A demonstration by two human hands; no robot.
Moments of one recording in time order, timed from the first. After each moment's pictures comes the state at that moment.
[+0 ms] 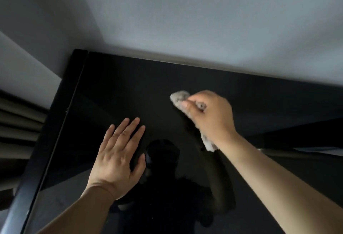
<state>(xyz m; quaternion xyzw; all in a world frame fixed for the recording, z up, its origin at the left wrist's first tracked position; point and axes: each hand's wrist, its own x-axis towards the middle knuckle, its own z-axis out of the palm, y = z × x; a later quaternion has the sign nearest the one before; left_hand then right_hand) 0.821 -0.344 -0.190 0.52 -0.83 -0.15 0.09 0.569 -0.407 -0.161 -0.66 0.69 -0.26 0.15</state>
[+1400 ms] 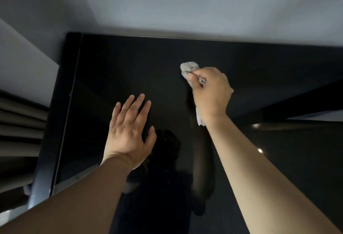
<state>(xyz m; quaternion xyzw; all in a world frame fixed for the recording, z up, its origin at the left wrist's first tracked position) 0.819 -0.344 -0.193 0.53 -0.84 -0.12 0.08 0.600 -0.386 -0.181 -0.53 0.80 -0.29 0.04</state>
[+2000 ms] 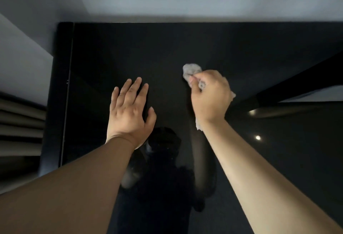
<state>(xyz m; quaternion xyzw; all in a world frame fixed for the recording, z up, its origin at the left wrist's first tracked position) 0.816 -0.343 -0.193 0.54 -0.83 -0.10 0.09 0.622 -0.324 -0.181 -0.48 0.82 -0.30 -0.01</state>
